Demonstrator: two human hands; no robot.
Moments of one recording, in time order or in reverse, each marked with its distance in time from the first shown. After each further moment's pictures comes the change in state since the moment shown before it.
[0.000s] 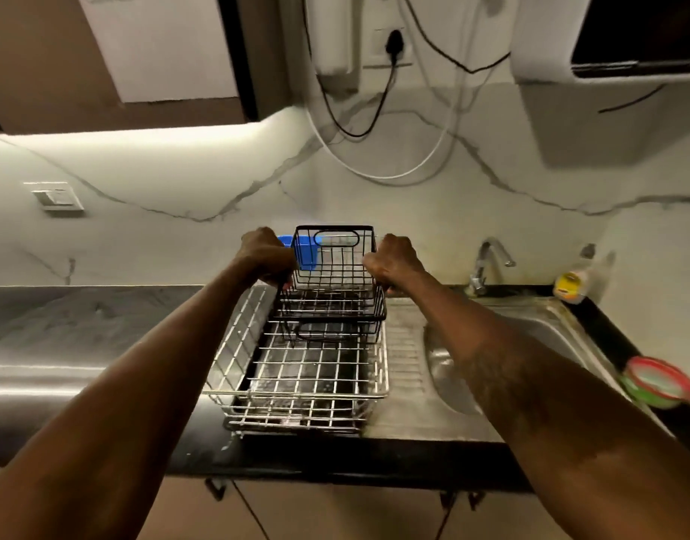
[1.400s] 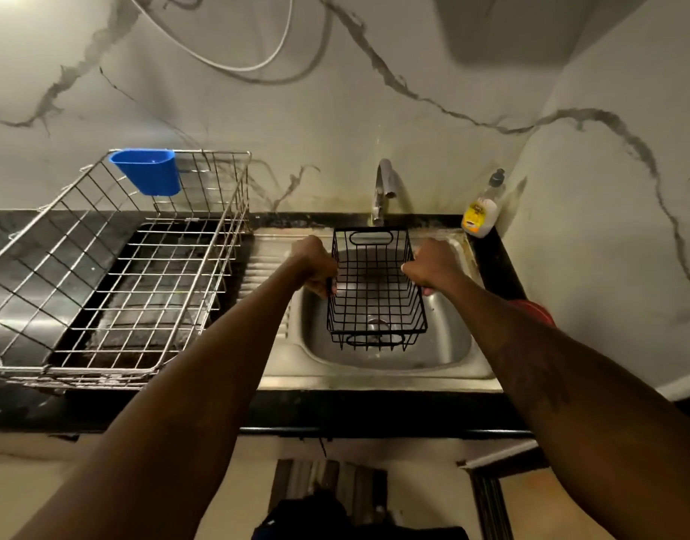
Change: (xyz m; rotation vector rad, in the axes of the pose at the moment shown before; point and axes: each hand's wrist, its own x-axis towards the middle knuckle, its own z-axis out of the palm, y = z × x) left_hand -0.006 0.142 0.393 0.017 -0.434 -0.183; right_hand 0.040 0.393 -0.084 -0.117 -0.148 0.284
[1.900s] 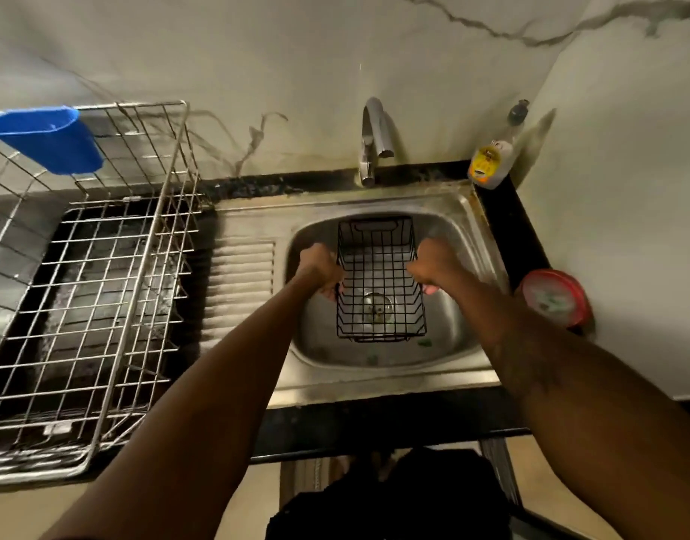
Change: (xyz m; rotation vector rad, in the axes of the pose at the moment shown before) left_hand 0.123 -0.044 0.083 0.118 -0.029 -0.013; right_hand 0.088 0.056 0.085 -0.088 -0.210 0.195
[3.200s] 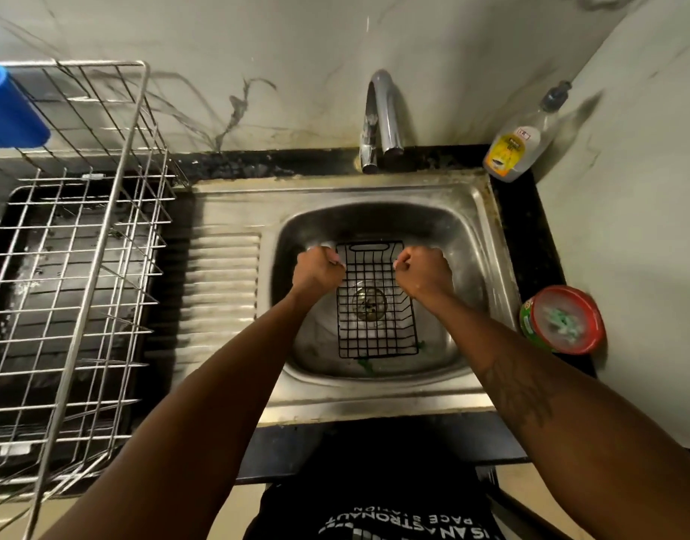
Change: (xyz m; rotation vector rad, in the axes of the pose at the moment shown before) left_hand 0.046 -0.013 0.041 -0.014 0.080 0.017; right_hand 0.047 0.013 0.047 0.056 0.154 -0.123
